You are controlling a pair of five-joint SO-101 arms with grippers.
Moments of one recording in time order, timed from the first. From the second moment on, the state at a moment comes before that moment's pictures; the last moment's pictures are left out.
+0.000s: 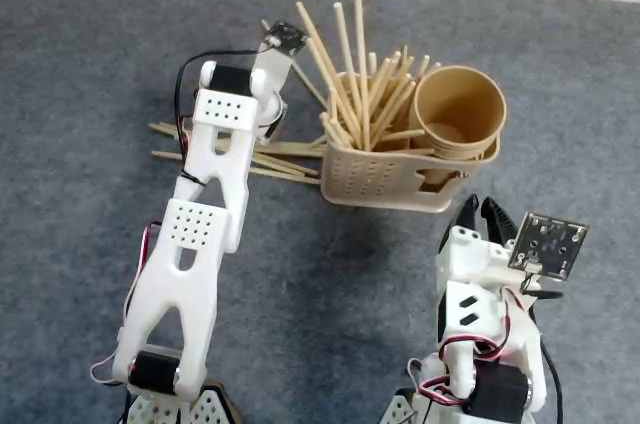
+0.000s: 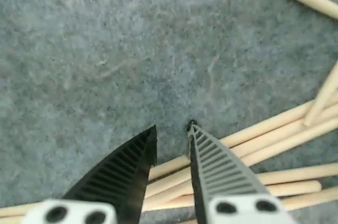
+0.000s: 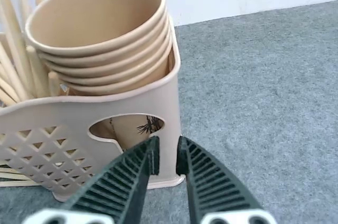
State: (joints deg) left arm 2.9 82.8 -95.0 98.8 -13.7; right arm 4.8 -104.5 75.9 56.3 -3.0
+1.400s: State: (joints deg) left arm 1.5 66.2 -65.2 47.6 2.3; right arm 3.5 -104.5 76.1 56.3 -3.0
